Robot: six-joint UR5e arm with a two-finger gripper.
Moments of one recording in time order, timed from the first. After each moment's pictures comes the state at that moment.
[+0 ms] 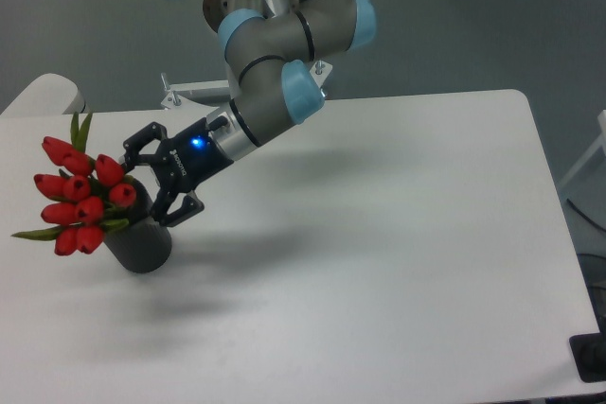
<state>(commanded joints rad) 2.41 -1.79 -2.04 -0.82 0.38 1.33</state>
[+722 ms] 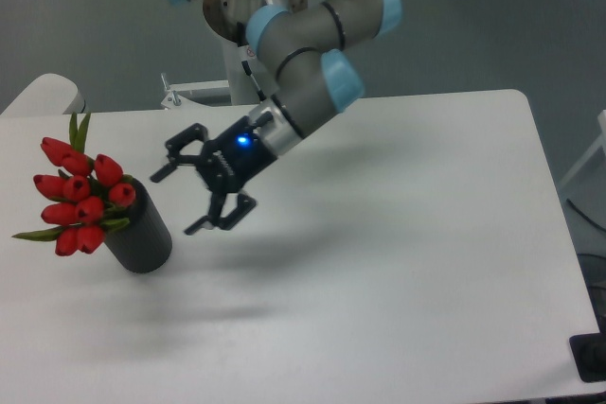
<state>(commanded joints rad) 2.61 -1.78 -2.01 -0.82 0.38 1.33</state>
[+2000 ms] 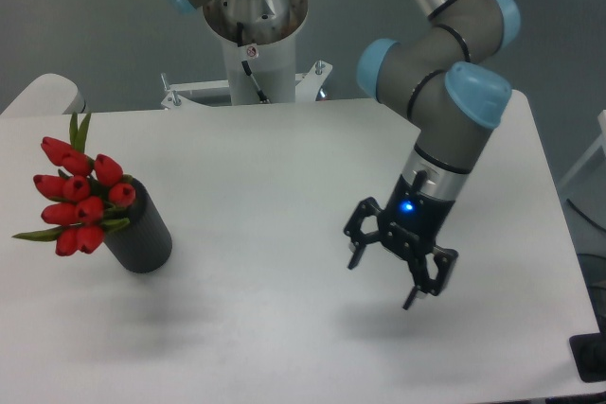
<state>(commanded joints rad) 2.65 -2.08 -1.40 -1.00 1.17 1.35</state>
